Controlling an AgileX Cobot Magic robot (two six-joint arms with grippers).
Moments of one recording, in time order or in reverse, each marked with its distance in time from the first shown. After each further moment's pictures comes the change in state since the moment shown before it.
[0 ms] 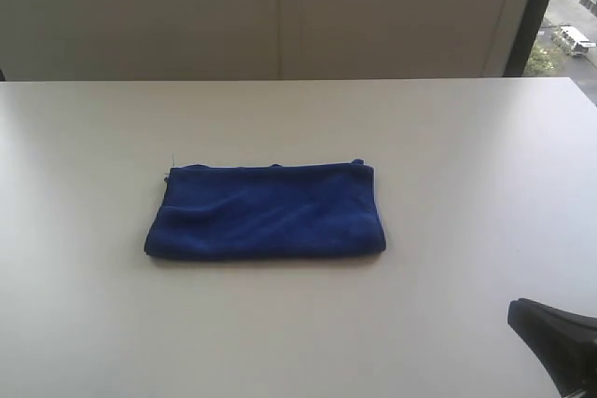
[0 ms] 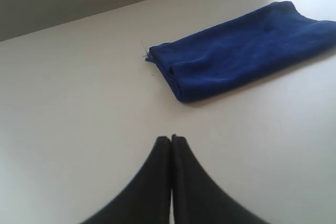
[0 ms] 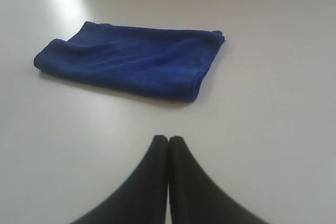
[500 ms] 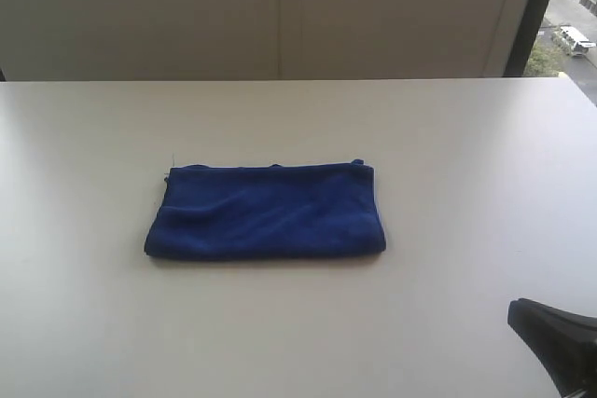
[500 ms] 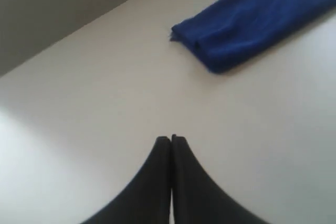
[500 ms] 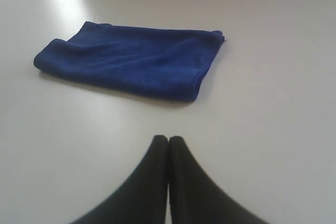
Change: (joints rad) left arm 0.000 0.000 0.000 0.275 0.004 0.008; right arm 0.000 0.000 0.000 0.000 0.000 0.000
